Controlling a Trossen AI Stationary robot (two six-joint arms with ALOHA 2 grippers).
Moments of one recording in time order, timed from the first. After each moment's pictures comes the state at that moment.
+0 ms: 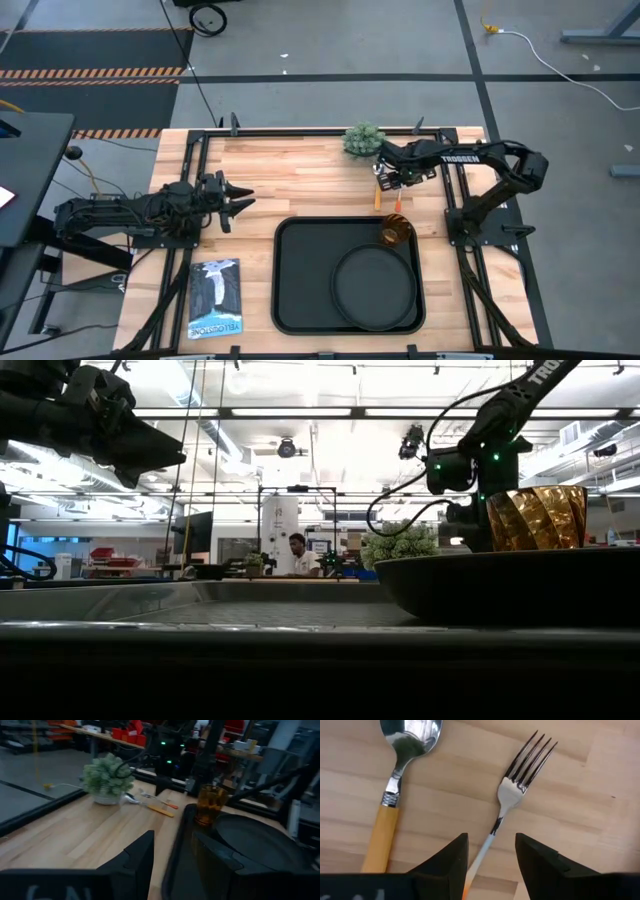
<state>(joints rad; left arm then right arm) 0.08 0.29 0.14 0.06 -0.16 -0.23 -0.55 1.49 0.80 -0.79 0.16 0.79</state>
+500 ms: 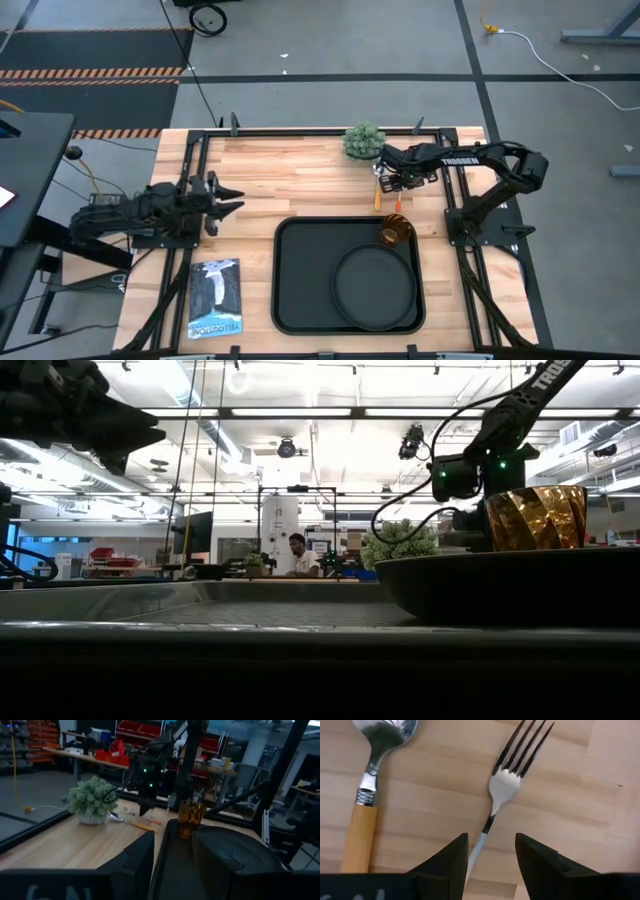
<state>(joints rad) 0.07 0.00 0.14 -0.11 -0.10 -0.19 -0.55 1.49 0.74 -0.73 0.16 0.84</state>
